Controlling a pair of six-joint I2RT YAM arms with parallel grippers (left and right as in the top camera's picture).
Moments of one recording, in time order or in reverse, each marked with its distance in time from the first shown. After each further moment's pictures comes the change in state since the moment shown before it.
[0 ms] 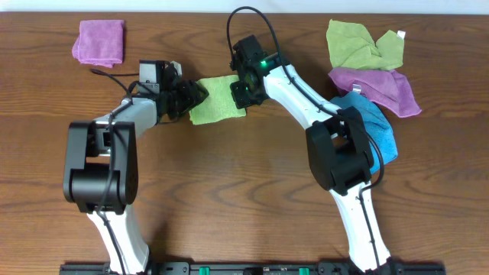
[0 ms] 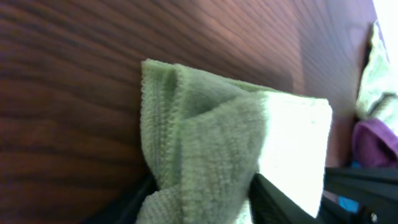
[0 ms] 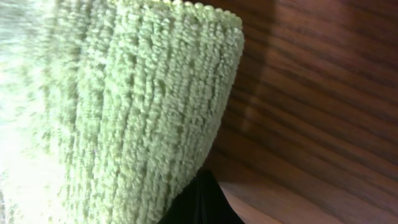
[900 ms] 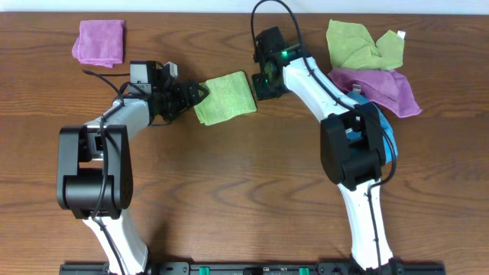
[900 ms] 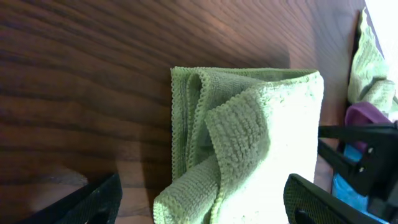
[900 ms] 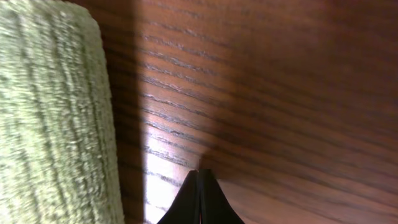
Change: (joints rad) left arm 0.038 -0.047 -0.016 -0.056 0.047 0.083; right arm -0.099 -0.004 0.000 -0.037 0.067 -0.008
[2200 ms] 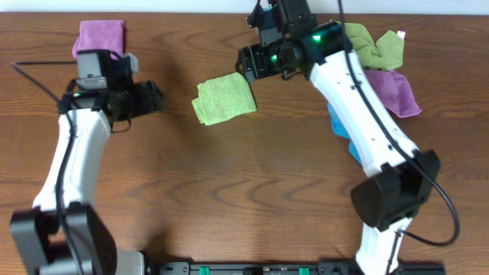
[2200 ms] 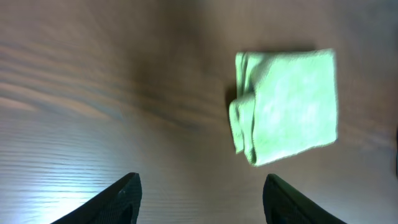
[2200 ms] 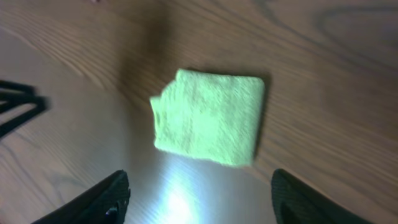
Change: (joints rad) left arm 0.127 -0.377 0.036 -0.530 -0.233 0.338; right arm 0.036 -0.401 0.069 -0.185 -0.193 -0.051
